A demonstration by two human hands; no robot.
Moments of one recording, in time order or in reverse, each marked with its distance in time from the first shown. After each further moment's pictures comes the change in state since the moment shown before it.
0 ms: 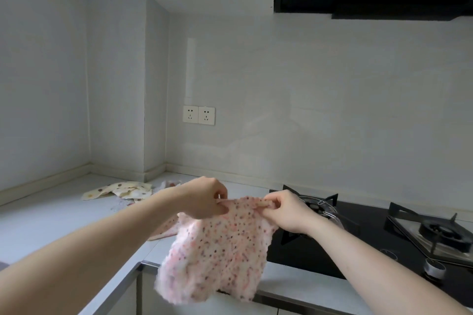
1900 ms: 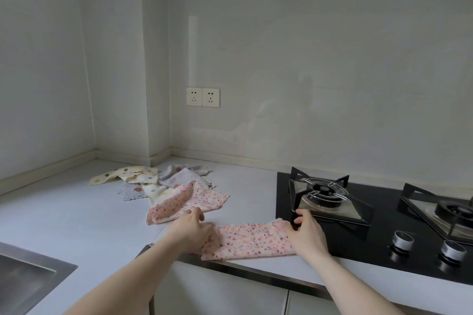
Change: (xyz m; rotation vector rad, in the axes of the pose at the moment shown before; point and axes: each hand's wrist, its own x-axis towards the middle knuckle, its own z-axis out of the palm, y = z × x) left_hand 0.002 -0.068 0.158 -0.251 0.043 -0.459; right_hand 0.001 0.126 0.092 -0.020 0.327 0.355
